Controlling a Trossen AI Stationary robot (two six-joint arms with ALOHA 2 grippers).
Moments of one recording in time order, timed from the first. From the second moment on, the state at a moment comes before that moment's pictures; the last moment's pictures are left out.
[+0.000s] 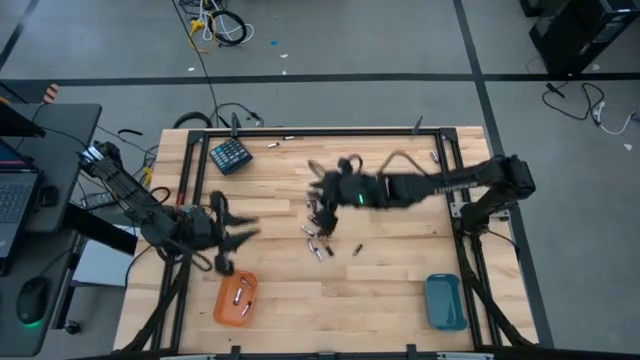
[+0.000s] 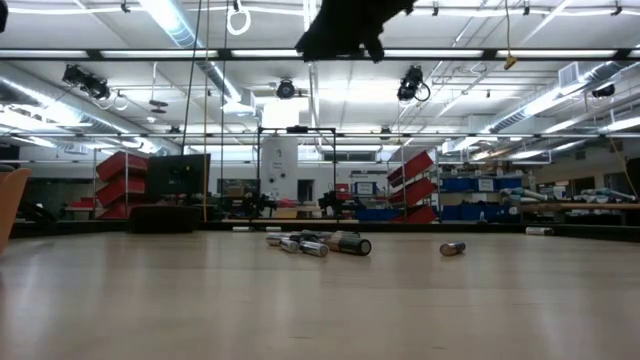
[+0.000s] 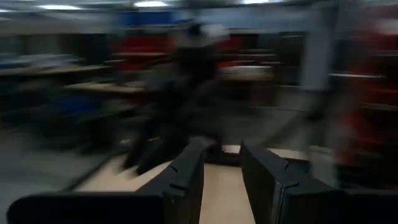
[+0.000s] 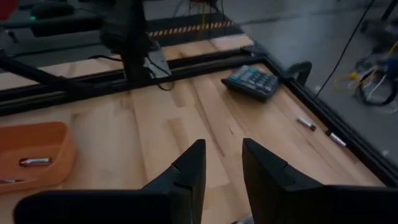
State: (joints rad) left arm -0.73 0.88 0.63 0.44 -1.00 0.08; right arm 0.02 1.62 1.30 -0.16 0.33 0.19
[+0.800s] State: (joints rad) left arm -0.35 0.86 0.63 0.03 -0.79 -0.25; right arm -0.29 1.61 1.51 -0.39 0.09 0.02
